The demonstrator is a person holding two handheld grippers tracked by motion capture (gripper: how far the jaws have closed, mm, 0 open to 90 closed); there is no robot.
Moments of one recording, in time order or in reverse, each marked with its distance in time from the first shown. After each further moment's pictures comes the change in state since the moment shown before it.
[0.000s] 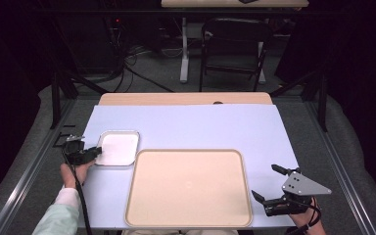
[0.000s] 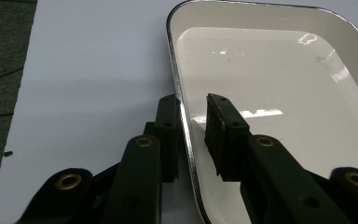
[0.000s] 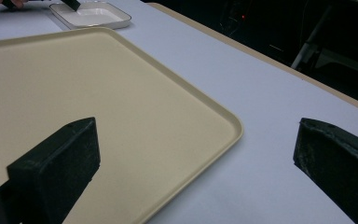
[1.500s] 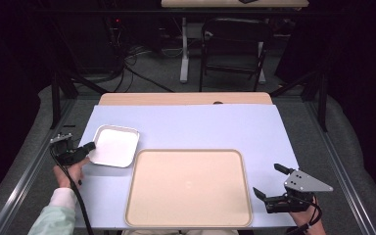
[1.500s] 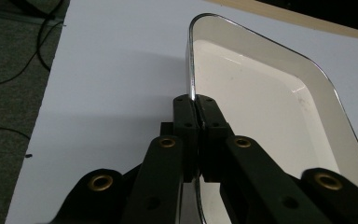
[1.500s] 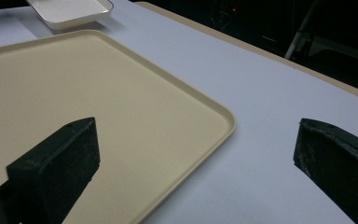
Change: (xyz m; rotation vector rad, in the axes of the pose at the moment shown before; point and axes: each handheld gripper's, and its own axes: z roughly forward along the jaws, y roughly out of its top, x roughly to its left) left arm 0.000 0.004 -0.036 -0.160 -0.078 -0.115; right arm -0.005 -0.001 0.000 0.014 -0.033 0.069
